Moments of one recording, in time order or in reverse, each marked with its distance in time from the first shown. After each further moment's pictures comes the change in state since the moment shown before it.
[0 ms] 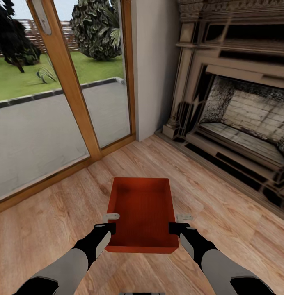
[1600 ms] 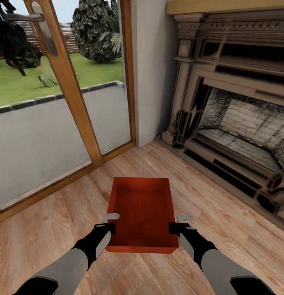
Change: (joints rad) left arm 0.000 0.001 -0.001 0.000 0.001 -0.002 -0.001; right arm 0.000 0.001 0.001 0.000 0.000 -0.002 -0.002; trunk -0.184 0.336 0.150
